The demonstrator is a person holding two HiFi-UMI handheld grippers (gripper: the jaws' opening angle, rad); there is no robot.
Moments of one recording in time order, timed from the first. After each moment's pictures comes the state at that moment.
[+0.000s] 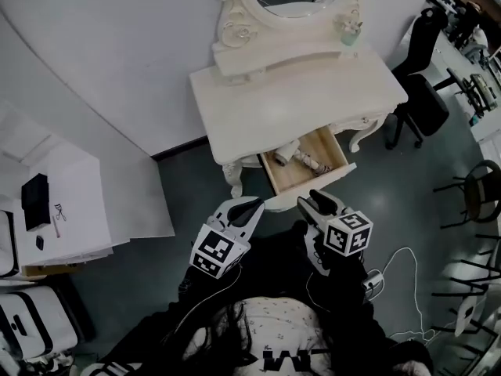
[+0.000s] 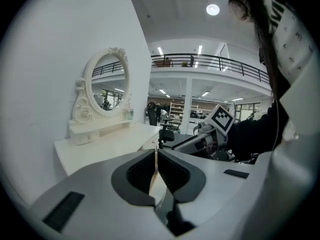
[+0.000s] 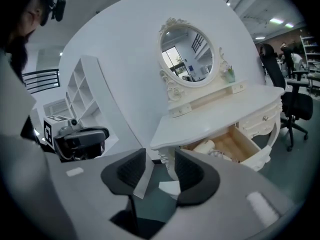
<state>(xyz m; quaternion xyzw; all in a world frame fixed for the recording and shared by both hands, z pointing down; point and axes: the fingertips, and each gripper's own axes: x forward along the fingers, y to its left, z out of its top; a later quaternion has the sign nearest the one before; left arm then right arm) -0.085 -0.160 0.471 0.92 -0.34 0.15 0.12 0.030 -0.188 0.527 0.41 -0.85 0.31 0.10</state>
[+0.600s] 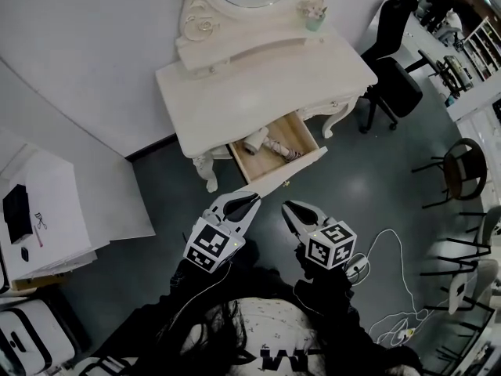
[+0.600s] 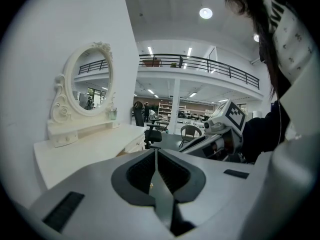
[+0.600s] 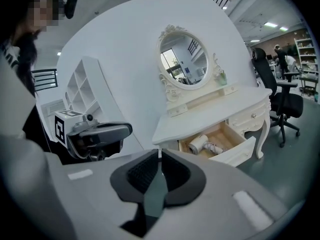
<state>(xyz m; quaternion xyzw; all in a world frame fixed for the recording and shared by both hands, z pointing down) -0.018 -0.136 0.472 0.95 -0.27 0.15 0.11 0.051 -0.123 0.513 0.43 -0.84 0.31 0.09</state>
